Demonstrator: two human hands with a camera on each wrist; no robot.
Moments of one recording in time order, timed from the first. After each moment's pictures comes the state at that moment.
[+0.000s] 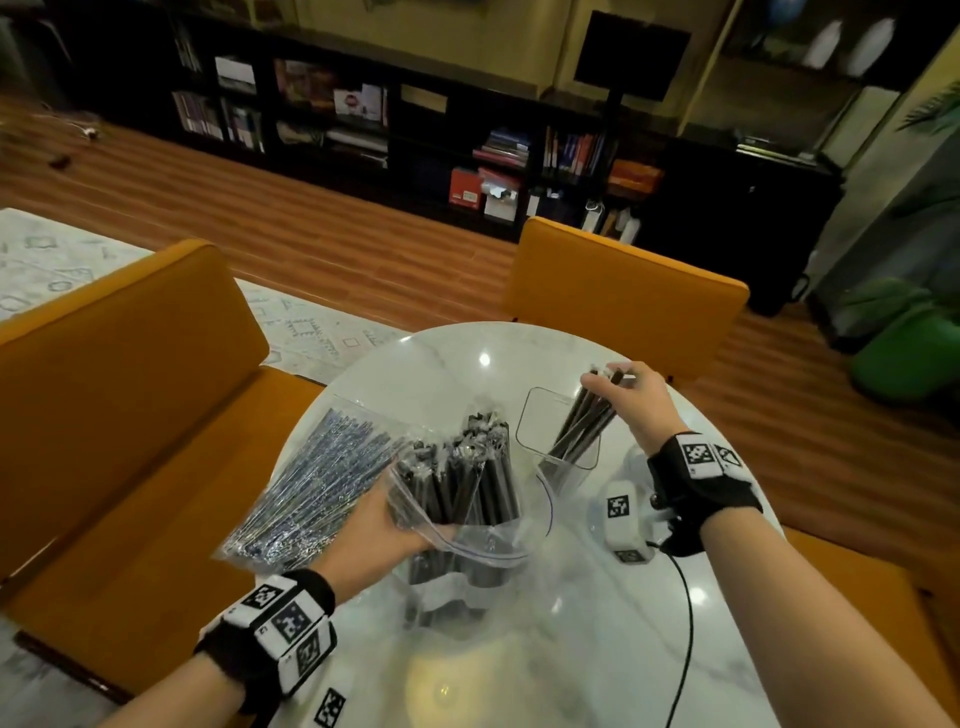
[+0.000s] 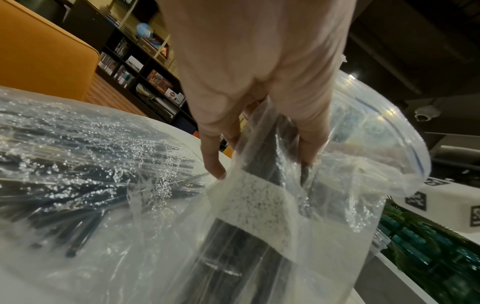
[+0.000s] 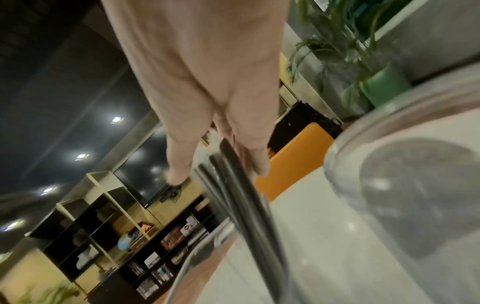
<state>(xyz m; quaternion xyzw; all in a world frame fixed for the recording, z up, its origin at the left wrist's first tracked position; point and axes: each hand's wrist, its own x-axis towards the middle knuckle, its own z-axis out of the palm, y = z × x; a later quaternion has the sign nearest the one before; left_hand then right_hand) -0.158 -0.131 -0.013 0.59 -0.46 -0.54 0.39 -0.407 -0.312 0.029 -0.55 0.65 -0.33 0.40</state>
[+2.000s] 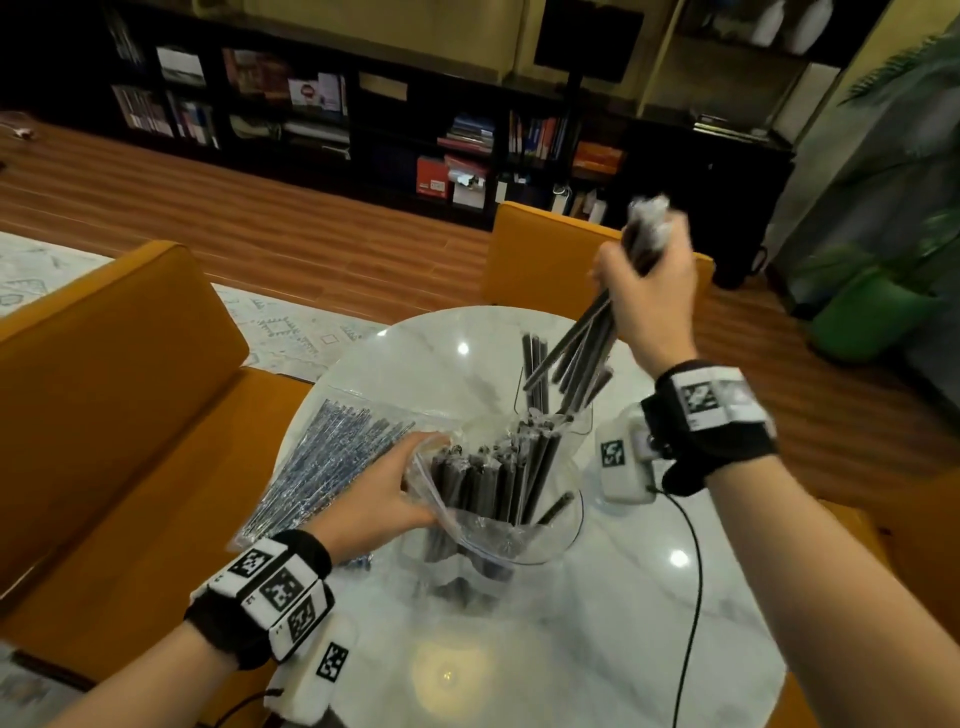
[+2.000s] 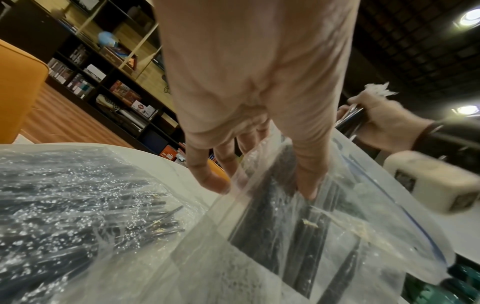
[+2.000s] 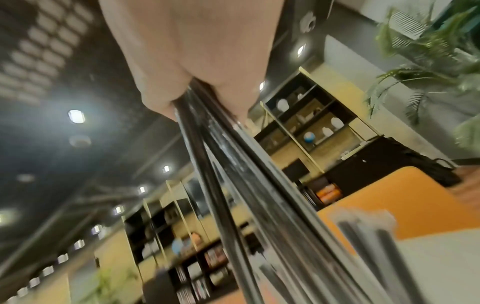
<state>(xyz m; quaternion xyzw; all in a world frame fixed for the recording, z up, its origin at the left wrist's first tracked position) -0.129 -0.132 -0.005 0.53 -0.61 -0.51 0.30 -0.357 -0.259 0.132 -0.64 0.48 -0.56 0.21</state>
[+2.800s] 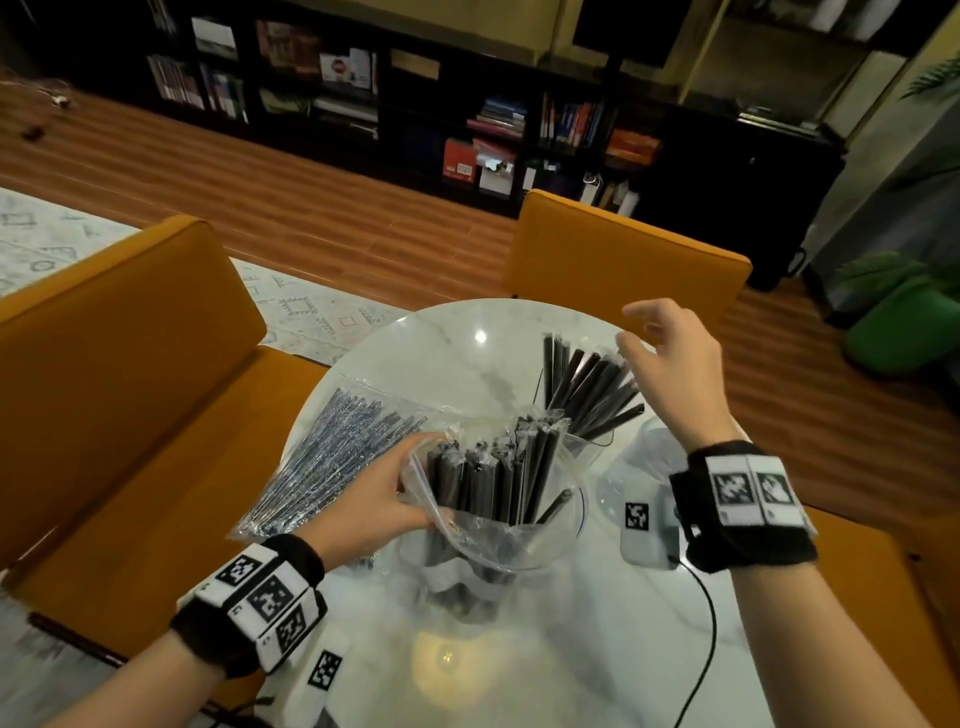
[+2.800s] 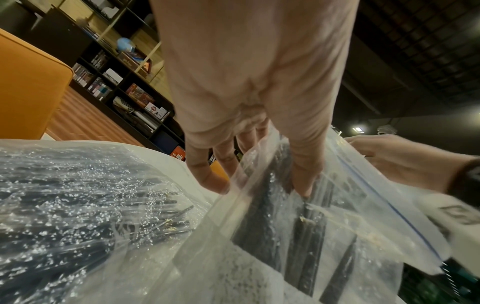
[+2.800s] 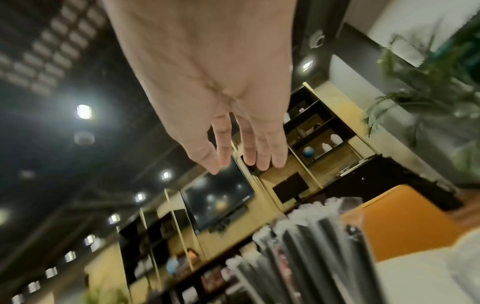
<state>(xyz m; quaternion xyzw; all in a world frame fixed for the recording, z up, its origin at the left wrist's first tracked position) -0.126 -0.137 -0.009 0.57 -0.57 -0.51 0.31 -0.380 -0.255 0.084 -0.70 0.61 -0.35 0.12</state>
